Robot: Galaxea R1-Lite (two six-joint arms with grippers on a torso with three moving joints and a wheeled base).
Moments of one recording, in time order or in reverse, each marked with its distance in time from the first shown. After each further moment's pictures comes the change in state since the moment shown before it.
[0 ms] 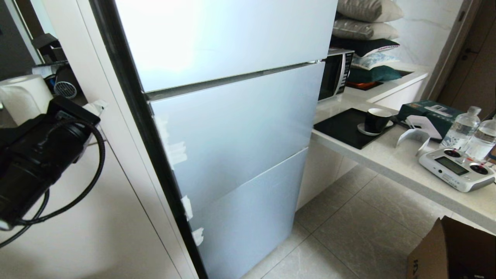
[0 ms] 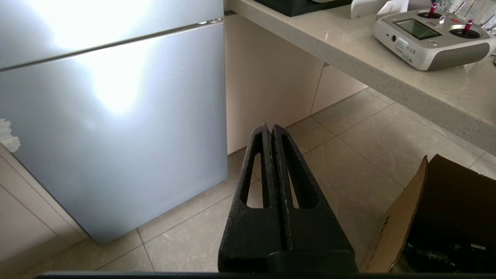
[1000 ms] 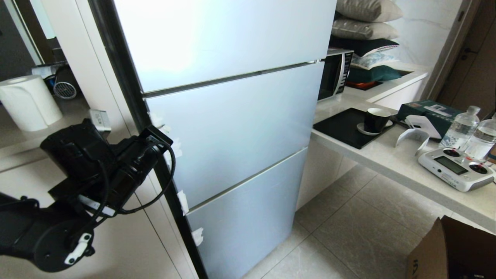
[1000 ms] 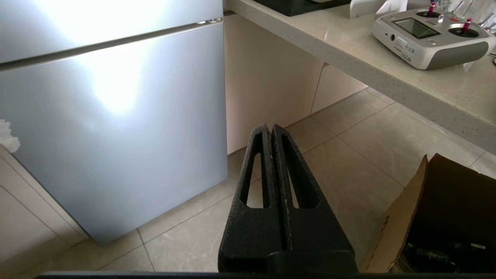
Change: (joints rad) left arm -0.080 0.373 -0.039 -0.234 0.034 0.008; right arm 0.000 0.000 0.000 0.000 0.000 0.000
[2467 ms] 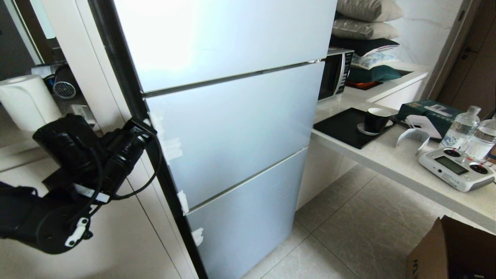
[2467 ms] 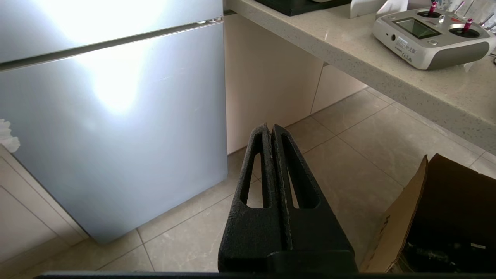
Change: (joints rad) left arm 0.080 0.025 -0.053 0.000 0.024 -0.002; right arm 0.000 0.000 0.000 0.000 0.000 0.000
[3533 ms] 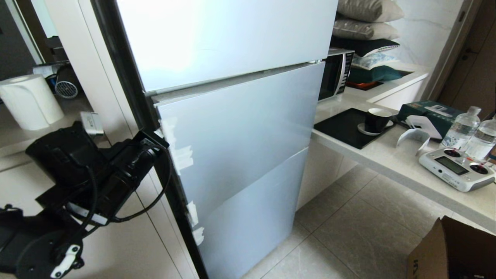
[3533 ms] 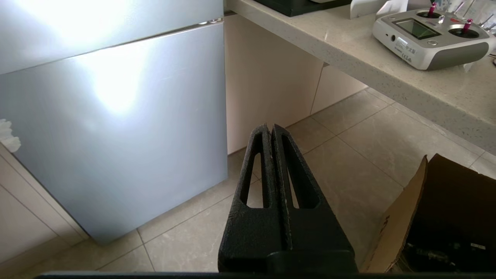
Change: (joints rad) left arm -0.161 -0.086 0.110 0.003 0.001 0.007; right arm 0.000 0.000 0.000 0.000 0.000 0.000
